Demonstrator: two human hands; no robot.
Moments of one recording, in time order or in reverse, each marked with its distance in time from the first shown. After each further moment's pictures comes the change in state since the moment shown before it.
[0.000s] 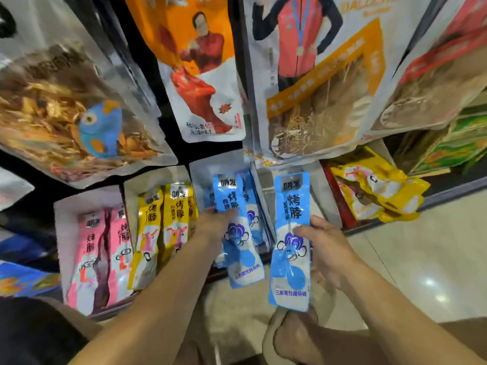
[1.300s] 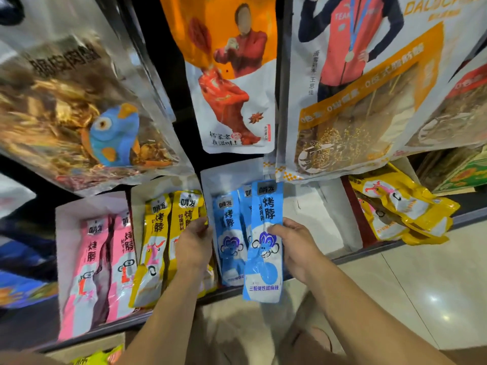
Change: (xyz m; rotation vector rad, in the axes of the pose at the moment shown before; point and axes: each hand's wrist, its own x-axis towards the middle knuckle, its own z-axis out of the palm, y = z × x) left_hand 0.029 -0.022 -0.056 0.348 0.273 0.387; right_hand 0.065 0.010 0.077 0.113 -0.075 0.089
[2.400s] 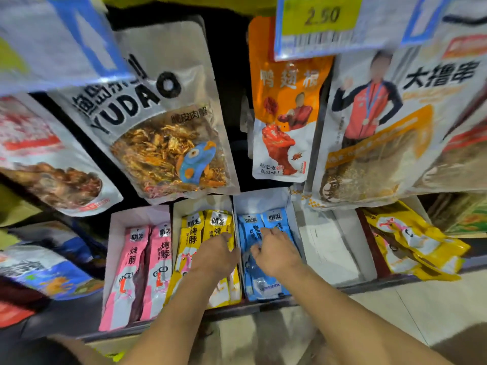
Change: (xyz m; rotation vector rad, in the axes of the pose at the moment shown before) left_hand -0.027 0.050 -0.068 0.597 -0.301 0.122; right_hand -0.024 -0.015 0.086 -1.532 0.032 -0.431
